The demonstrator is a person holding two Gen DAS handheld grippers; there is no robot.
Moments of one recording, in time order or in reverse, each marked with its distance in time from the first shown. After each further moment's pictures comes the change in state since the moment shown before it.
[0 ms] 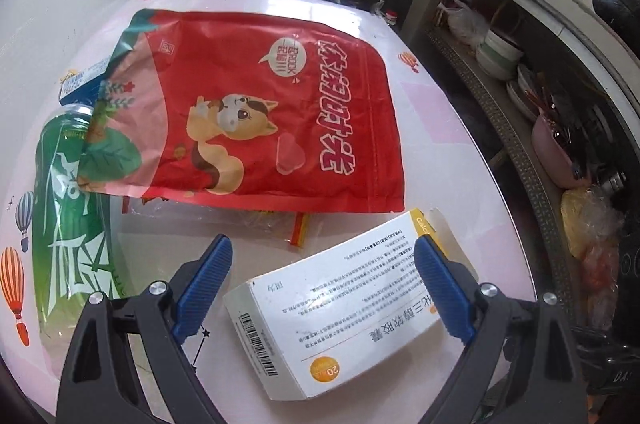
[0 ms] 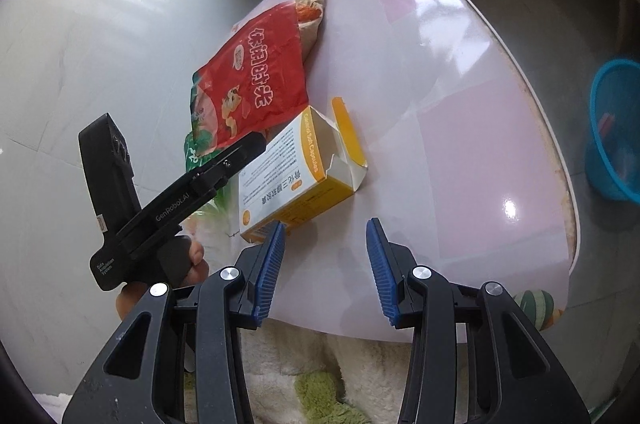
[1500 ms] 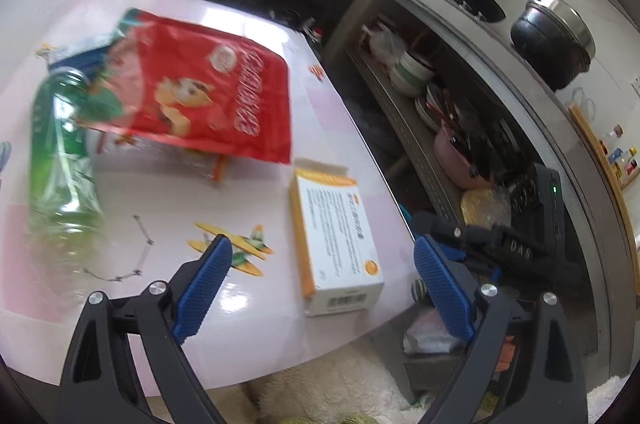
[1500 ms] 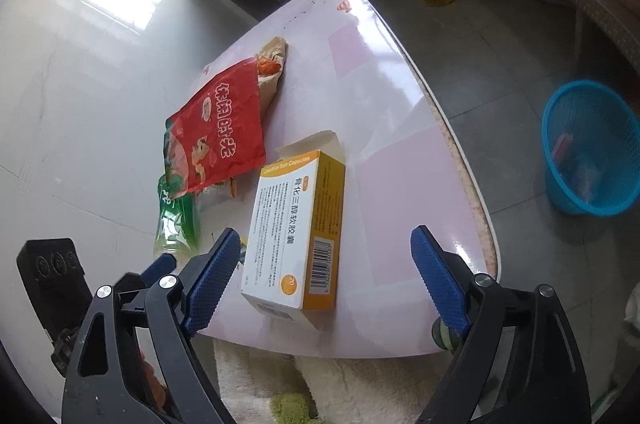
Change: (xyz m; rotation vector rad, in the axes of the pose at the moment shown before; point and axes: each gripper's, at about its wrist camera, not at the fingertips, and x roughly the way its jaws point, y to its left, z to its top) left arm -0.083 -0.002 -0.047 -0.045 -0.079 -0.336; right arm -0.037 -0.006 0.004 -0.009 -0.162 -0.147
